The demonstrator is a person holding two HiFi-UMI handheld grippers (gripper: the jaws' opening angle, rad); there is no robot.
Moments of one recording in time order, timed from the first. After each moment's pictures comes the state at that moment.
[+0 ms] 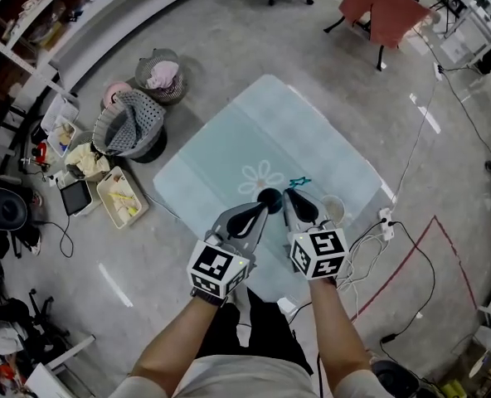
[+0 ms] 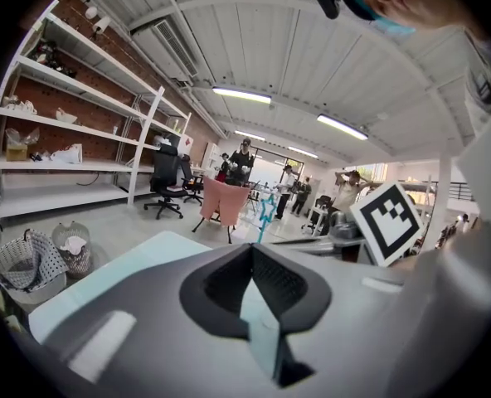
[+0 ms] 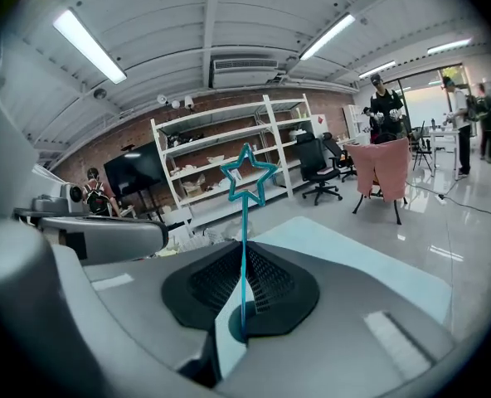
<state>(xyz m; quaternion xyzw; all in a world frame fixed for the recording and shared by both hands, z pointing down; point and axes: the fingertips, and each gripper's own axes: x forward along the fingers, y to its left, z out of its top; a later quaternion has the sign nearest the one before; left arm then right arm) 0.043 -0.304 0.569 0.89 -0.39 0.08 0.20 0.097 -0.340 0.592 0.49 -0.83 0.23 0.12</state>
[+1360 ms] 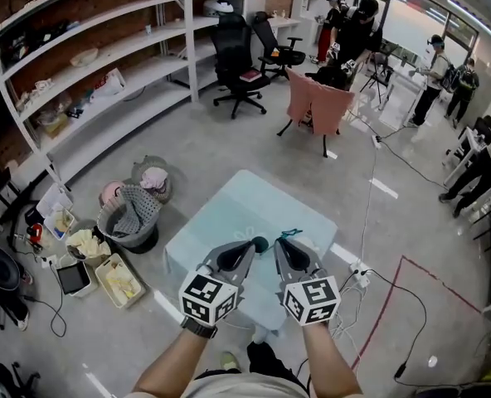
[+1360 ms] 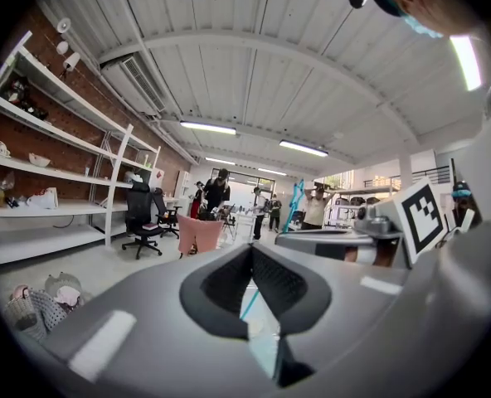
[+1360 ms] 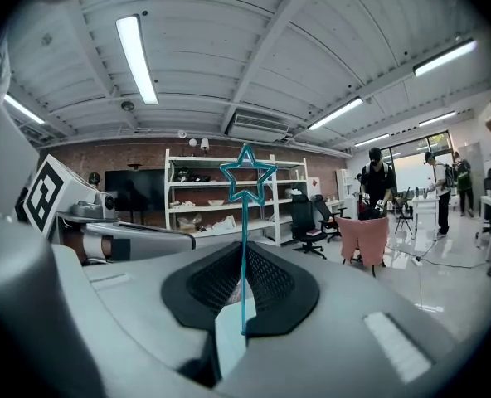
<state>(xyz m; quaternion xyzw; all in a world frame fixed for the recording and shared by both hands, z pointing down) -0.001 -0.191 0.365 0.94 -0.33 0.03 0.10 0.062 -0.189 0.349 0.56 -0.83 0.06 0.03</state>
